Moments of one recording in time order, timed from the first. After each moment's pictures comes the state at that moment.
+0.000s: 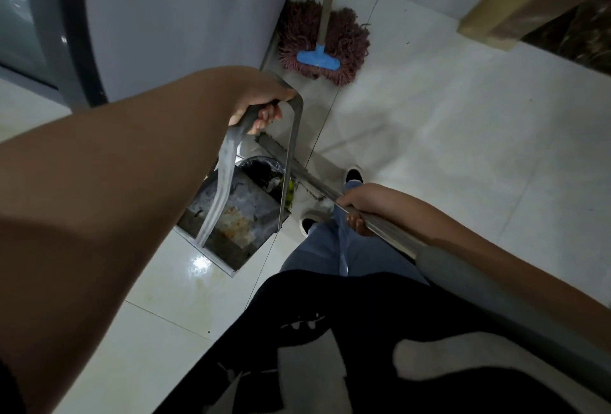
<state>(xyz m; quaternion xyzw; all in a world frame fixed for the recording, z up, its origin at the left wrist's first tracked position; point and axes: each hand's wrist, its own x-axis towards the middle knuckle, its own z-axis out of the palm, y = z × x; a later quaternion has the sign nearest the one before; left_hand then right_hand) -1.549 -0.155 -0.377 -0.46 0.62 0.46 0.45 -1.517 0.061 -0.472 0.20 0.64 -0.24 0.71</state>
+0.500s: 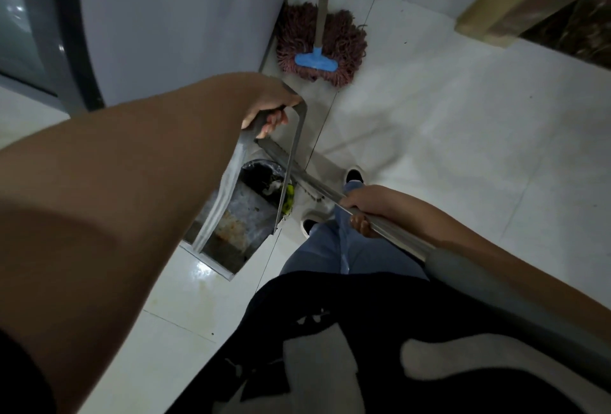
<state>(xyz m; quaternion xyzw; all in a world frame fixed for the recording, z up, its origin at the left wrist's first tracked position) -1.559 -0.136 -0.379 -0.45 0.63 0.42 0.47 -1.518 0.076 -0.469 0.24 0.63 -0.28 0.69</state>
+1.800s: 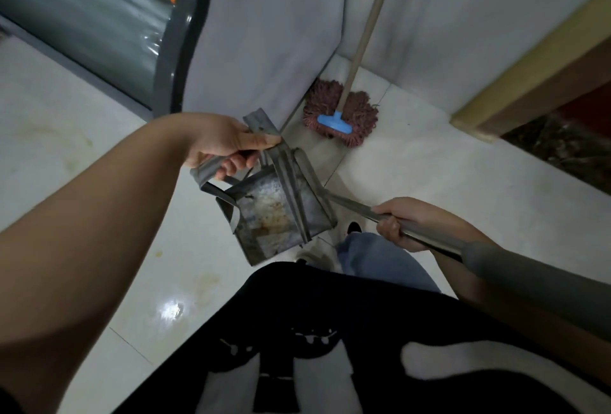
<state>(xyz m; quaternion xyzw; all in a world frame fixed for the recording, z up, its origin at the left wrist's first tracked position) -1.432 -0.170 -0.259 -0.35 0.67 0.51 0.41 -1.539 0.096 -0.366 0.31 0.53 -0.35 0.71</state>
